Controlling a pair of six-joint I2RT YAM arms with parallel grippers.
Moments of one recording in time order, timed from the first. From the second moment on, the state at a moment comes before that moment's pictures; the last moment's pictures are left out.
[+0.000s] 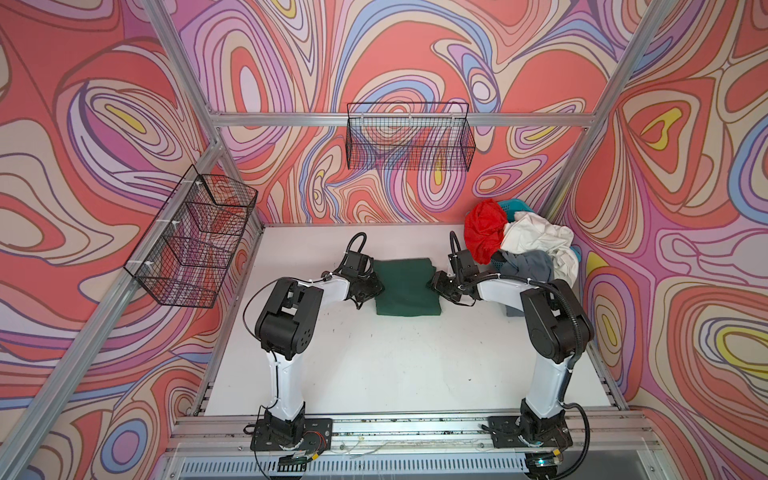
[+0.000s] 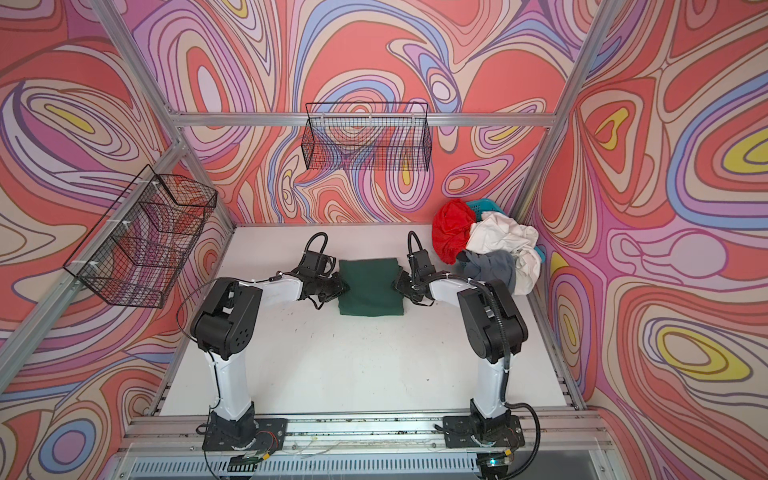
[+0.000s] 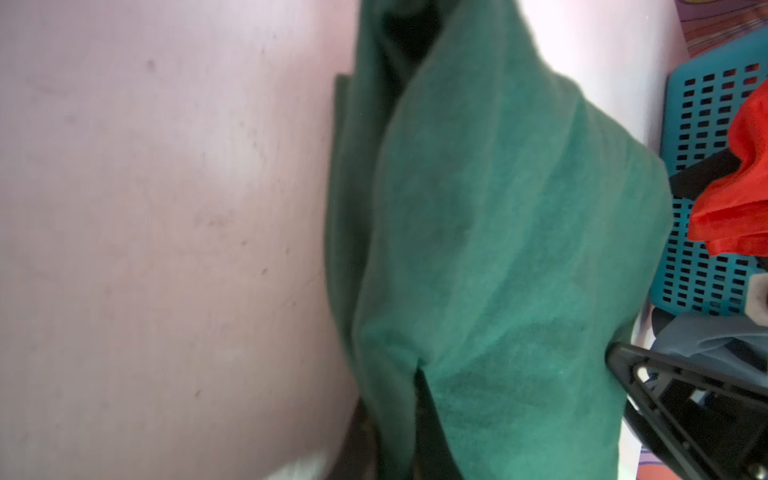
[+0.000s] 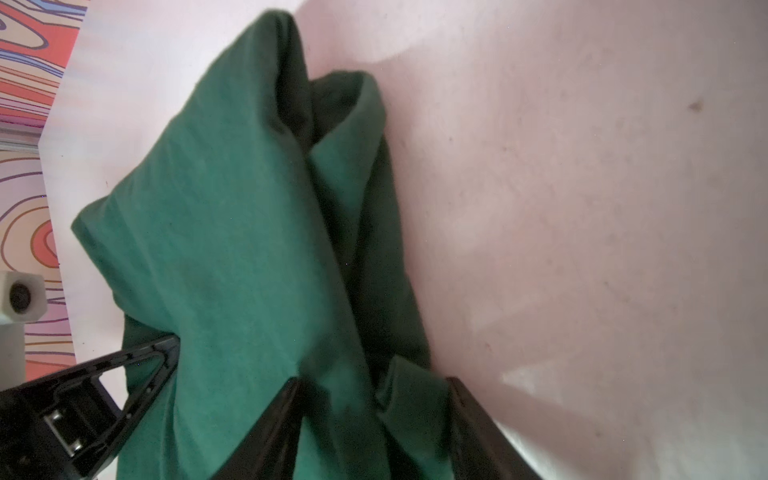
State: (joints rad) left arm -0.36 2.01 1.21 -0.11 0.32 -0.75; right arm 0.34 1.92 1.15 -0.15 -0.25 0.76
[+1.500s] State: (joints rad) left arm 0.06 2.33 1.98 -0.77 -0.22 -0.04; right arm 0.31 1.65 1.07 -0.26 -0.08 0.56
